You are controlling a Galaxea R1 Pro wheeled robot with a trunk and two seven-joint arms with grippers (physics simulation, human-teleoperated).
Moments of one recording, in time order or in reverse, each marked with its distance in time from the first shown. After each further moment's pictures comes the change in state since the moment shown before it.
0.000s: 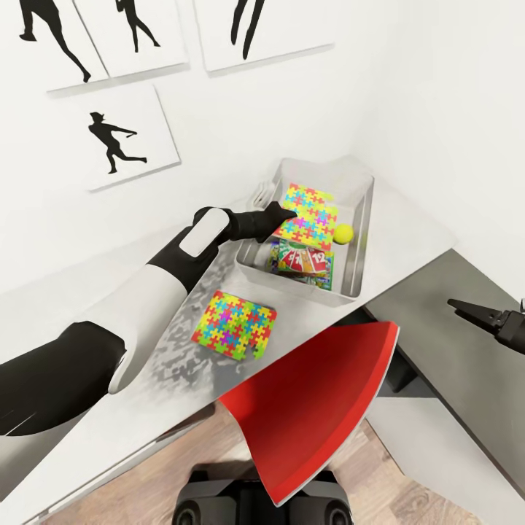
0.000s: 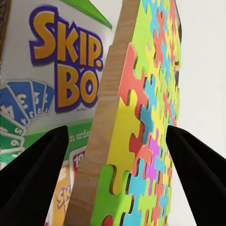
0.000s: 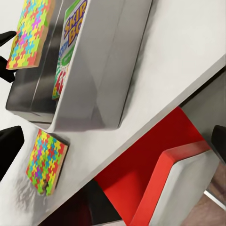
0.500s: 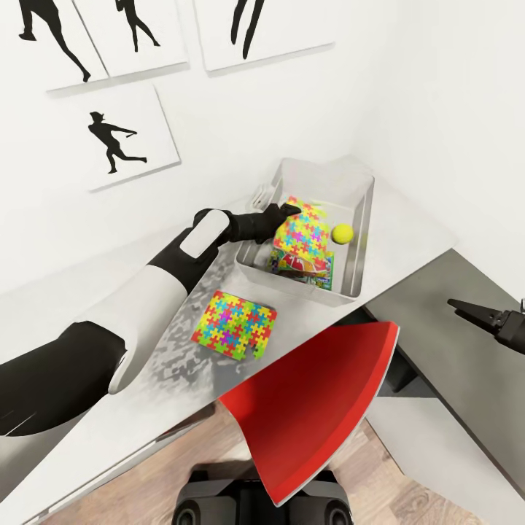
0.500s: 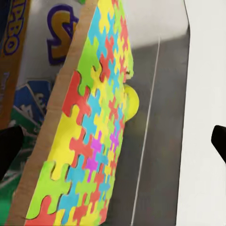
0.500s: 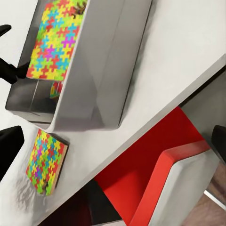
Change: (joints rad) left arm 0.001 0.000 0.000 0.014 -0.011 -0.007 0.003; right arm 0.000 0.000 0.000 0.000 0.000 0.000 0.000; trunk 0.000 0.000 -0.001
